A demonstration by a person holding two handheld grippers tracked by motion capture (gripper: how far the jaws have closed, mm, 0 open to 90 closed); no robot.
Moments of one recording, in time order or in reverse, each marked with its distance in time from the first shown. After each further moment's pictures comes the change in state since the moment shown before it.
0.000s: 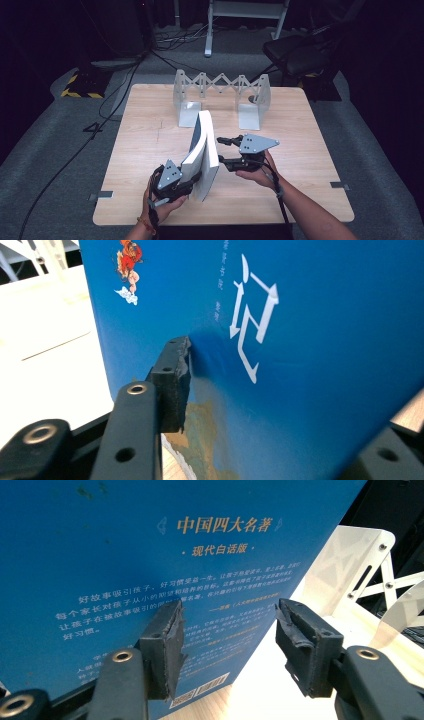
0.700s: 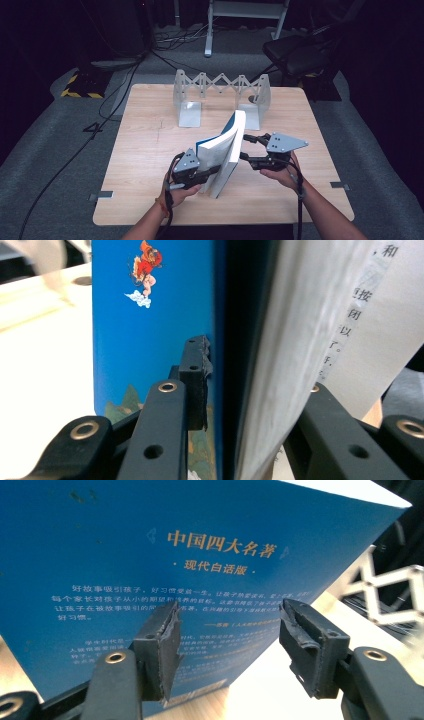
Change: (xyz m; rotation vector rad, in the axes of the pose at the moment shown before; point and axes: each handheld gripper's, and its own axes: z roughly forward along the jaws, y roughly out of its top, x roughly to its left) left arm 0.002 0.026 0.065 -0.054 -0.284 0.024; right arm -0.027 -0.021 -0.060 0.010 -0.086 0.023
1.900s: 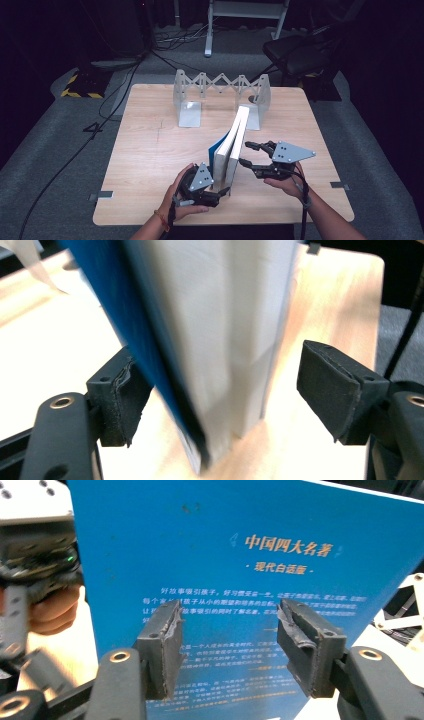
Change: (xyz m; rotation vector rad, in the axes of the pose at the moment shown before) left arm -0.057 -0.002 -0.007 0.169 0.113 0.114; right arm 0.021 -0.001 -0.012 -0.039 0.021 -0.011
